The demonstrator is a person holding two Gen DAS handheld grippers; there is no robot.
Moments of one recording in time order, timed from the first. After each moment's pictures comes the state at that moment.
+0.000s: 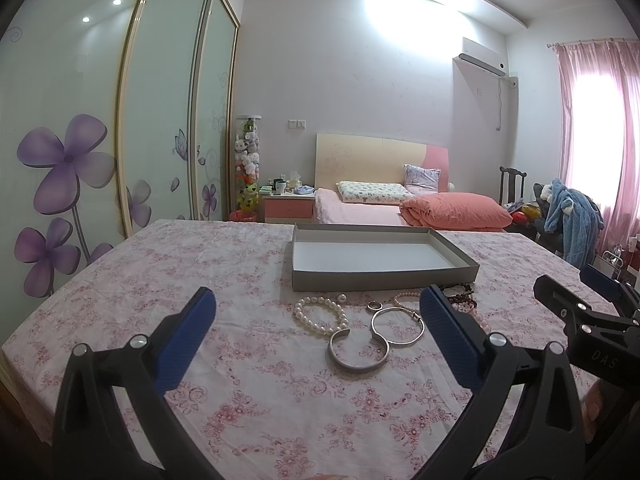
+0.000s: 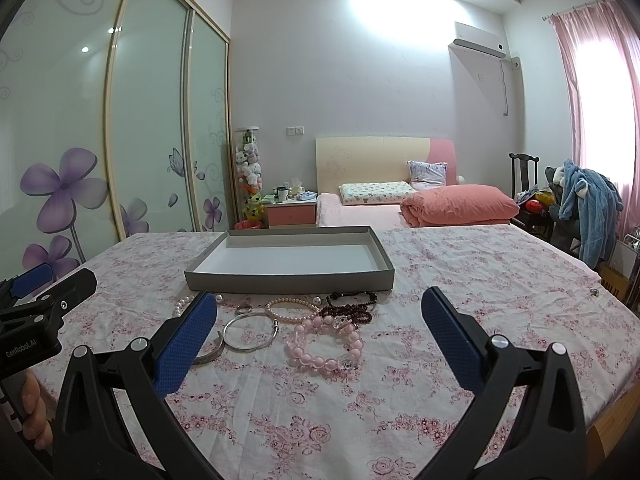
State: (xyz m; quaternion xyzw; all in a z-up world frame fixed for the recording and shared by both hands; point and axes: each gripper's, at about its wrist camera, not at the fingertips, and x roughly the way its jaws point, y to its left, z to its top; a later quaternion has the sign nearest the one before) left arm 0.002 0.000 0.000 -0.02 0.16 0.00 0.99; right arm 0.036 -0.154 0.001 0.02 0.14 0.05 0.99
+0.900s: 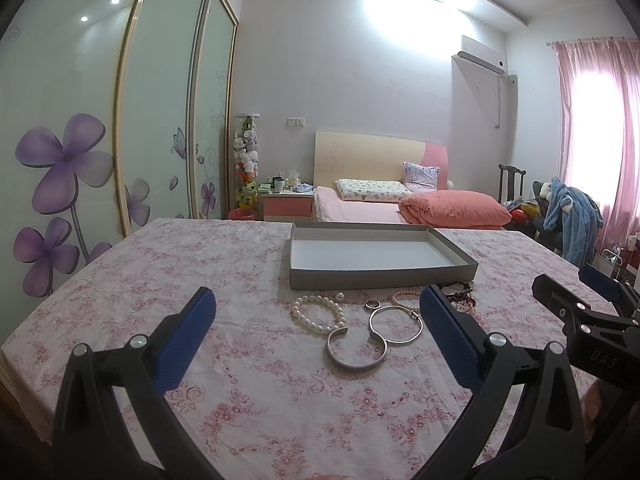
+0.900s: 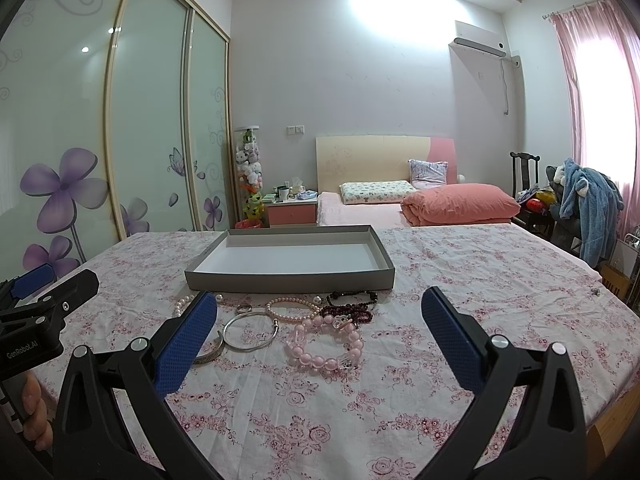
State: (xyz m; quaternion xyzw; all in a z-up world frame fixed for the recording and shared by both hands) left arm 0.006 0.000 -0.001 -0.02 0.16 0.00 0.99; right arm 0.036 -0.155 0.001 0.02 0.14 0.05 0.99
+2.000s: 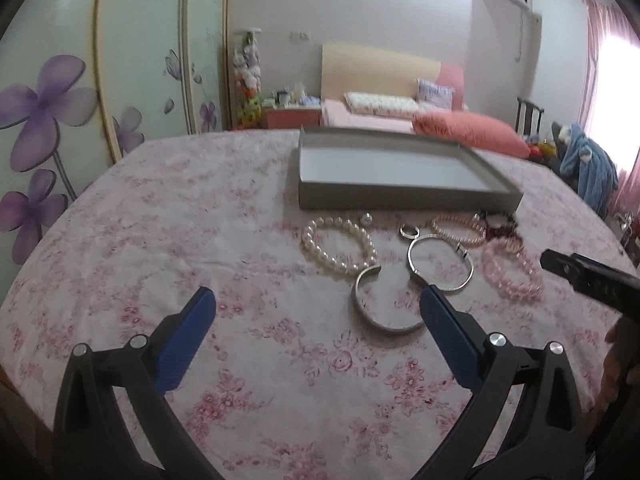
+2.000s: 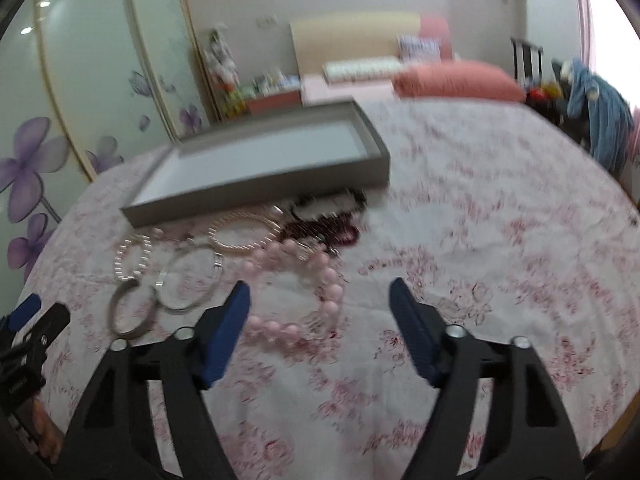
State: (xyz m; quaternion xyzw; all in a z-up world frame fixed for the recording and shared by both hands) left arm 0.087 0.009 -0.062 -0.02 0.33 0.01 0.94; right arm 0.141 -0.181 -0.054 0.08 0.38 0.04 0.92
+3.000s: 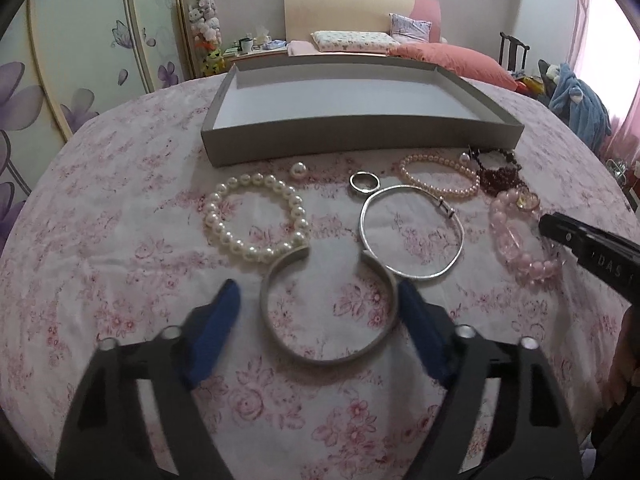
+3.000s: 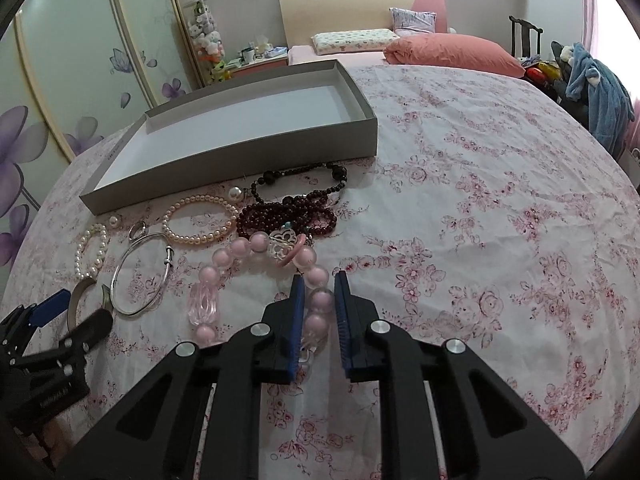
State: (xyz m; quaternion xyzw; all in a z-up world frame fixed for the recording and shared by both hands) left arm 0.155 -0.044 -0.099 0.02 0.43 -0.03 0.90; right arm 0.166 -0.184 -0.072 0.07 0.43 0.02 0.90
